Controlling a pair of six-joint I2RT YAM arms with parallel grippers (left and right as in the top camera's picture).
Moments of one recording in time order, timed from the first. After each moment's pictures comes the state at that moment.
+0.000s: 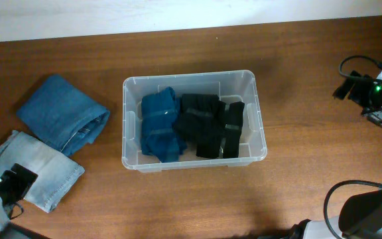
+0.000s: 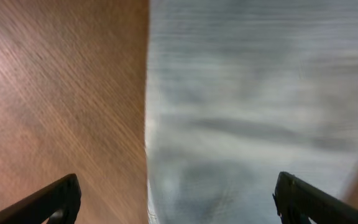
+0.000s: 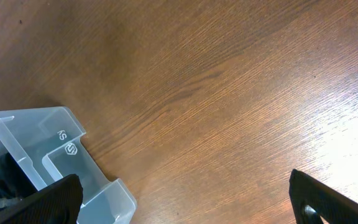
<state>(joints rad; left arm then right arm) 0.90 1.51 0.95 -0.75 0.06 -0.11 -0.51 1.63 1.70 -1.35 -0.19 0.18</state>
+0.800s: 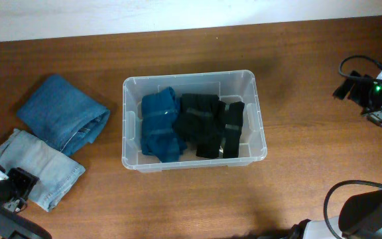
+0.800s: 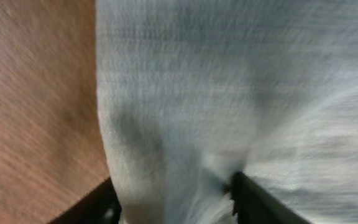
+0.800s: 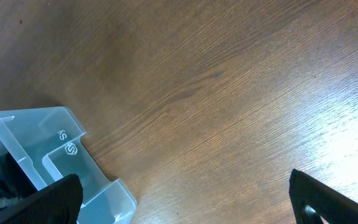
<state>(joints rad) 0.92 1.73 0.97 -0.64 0.21 -0.09 -0.51 1.63 1.70 -1.35 -0.19 0.18</state>
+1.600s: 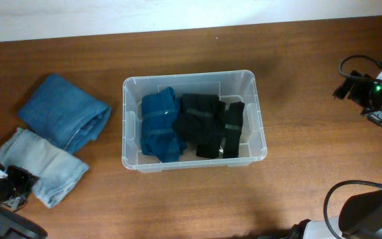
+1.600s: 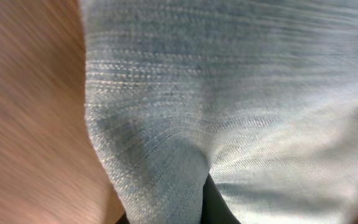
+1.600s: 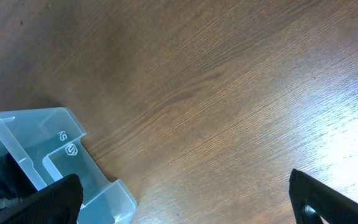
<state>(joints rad) 0.93 1.75 1.00 -0.69 0.38 -0.14 -0.51 1.63 1.70 -1.35 -0.19 0.18</state>
